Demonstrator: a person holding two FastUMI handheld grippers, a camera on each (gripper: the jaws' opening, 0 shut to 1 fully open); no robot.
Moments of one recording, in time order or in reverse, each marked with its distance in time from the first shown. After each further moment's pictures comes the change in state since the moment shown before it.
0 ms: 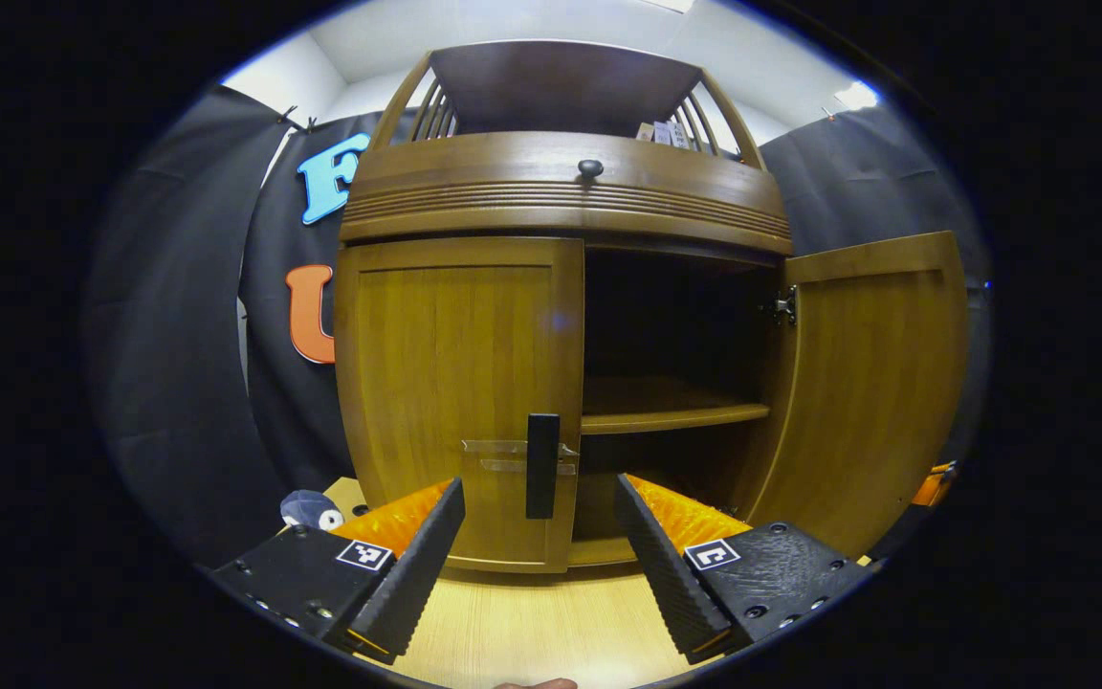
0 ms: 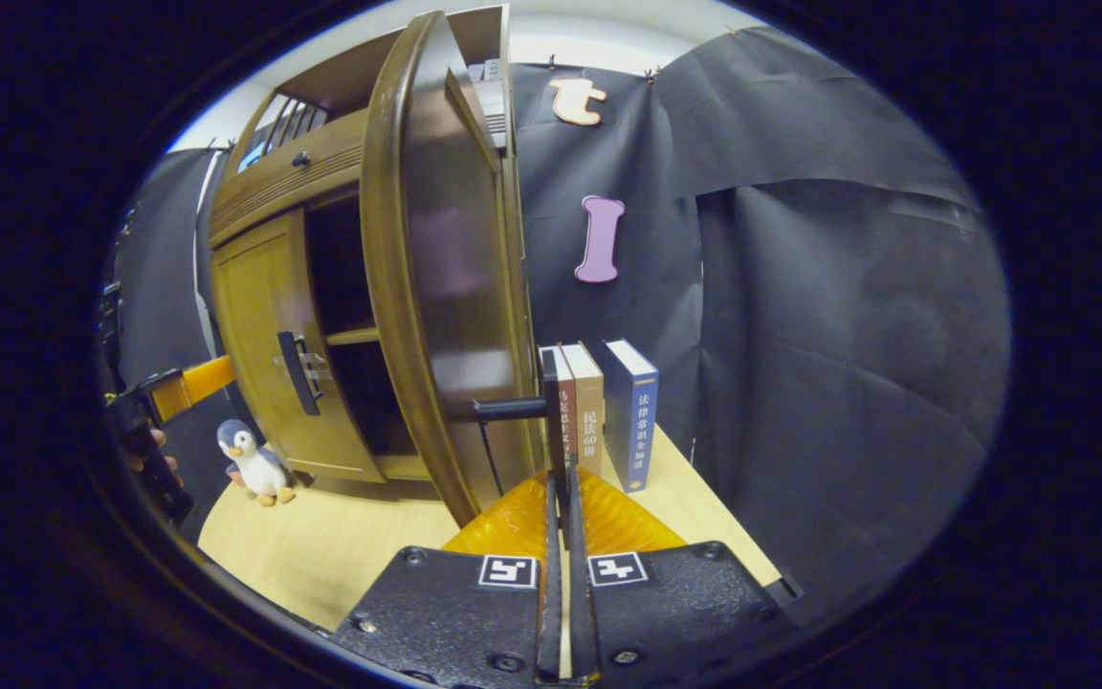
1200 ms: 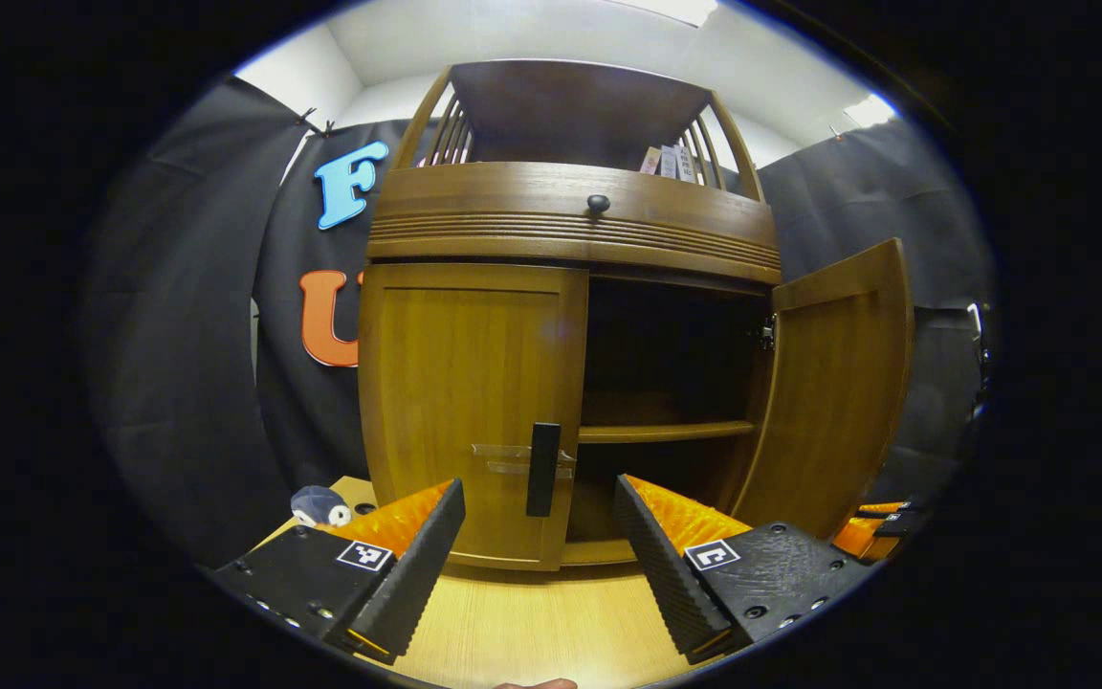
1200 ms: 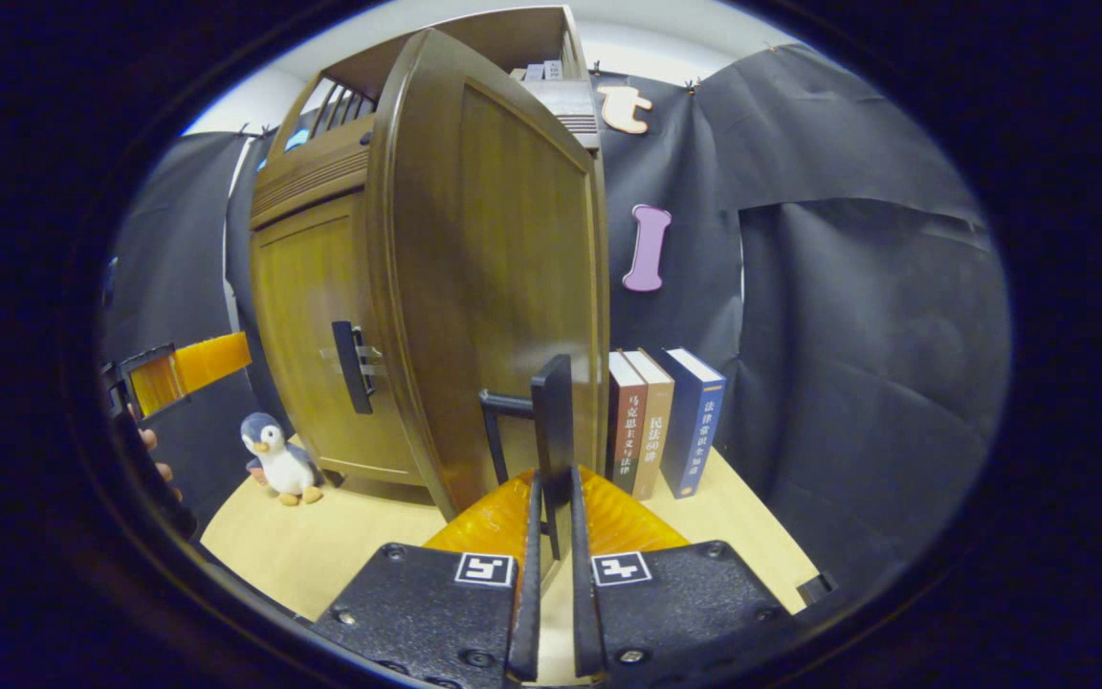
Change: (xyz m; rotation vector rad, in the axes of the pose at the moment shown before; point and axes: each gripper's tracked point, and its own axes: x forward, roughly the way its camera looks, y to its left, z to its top) left arm -0.045 -0.002 0.018 -0.035 -0.045 -0.008; right arm 0.006 0.084 -0.010 -0.051 -0.027 0.064
